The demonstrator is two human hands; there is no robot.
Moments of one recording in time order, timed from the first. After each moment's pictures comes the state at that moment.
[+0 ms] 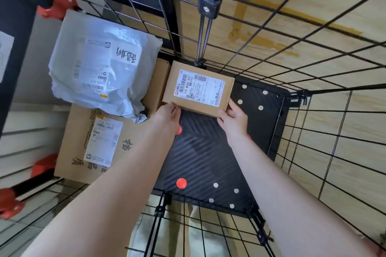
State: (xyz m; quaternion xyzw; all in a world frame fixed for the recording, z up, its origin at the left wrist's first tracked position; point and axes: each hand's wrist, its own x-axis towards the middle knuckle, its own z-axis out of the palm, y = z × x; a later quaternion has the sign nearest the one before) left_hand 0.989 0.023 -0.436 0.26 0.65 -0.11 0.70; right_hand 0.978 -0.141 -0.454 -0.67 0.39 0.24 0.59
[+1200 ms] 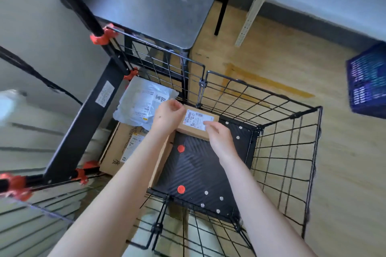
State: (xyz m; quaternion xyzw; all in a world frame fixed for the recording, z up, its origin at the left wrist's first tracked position) left_hand 0.961 0.044 -0.144 0.81 0.31 -0.15 0.48; right_hand 0.938 -0.108 -0.159 -0.80 0.17 0.27 0.51
